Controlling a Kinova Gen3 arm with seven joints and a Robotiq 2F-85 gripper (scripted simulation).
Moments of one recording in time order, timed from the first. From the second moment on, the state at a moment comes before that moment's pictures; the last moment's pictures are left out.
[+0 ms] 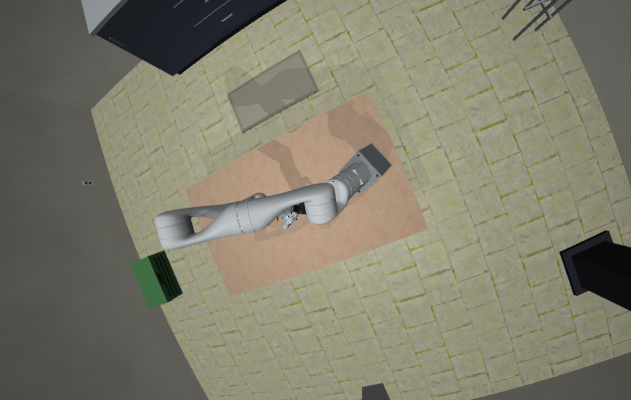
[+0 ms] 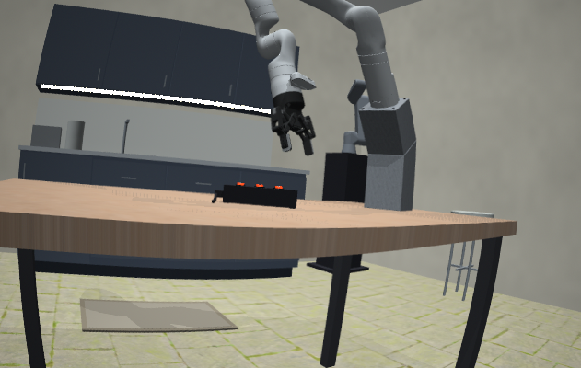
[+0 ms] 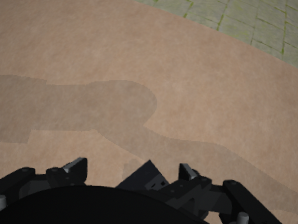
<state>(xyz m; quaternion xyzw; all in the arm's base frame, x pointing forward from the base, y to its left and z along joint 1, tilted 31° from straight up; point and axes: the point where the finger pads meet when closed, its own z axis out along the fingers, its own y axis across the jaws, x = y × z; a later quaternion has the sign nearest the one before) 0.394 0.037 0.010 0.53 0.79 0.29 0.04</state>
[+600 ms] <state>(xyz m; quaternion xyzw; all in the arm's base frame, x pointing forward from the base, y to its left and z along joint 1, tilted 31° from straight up) 0.400 0.018 0.002 0.58 0.77 0.28 0.05</state>
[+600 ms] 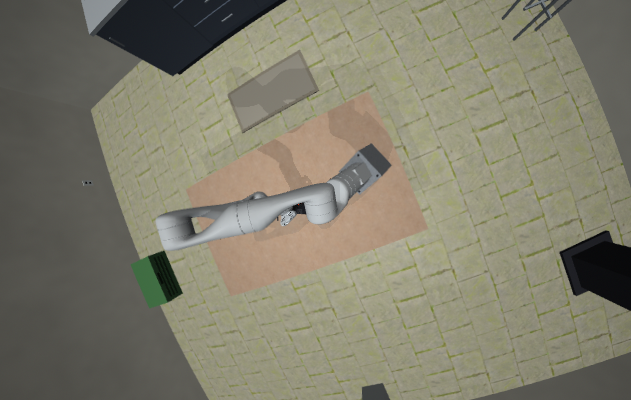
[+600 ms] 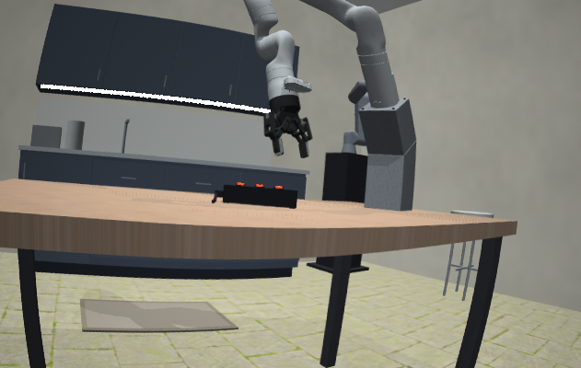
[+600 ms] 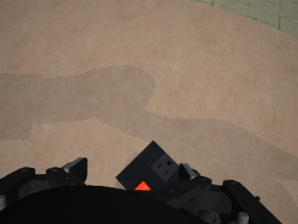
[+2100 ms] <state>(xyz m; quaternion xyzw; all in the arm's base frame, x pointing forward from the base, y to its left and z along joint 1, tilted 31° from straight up) 0.415 -0.022 -0.007 0.67 0.70 0.25 0.07</state>
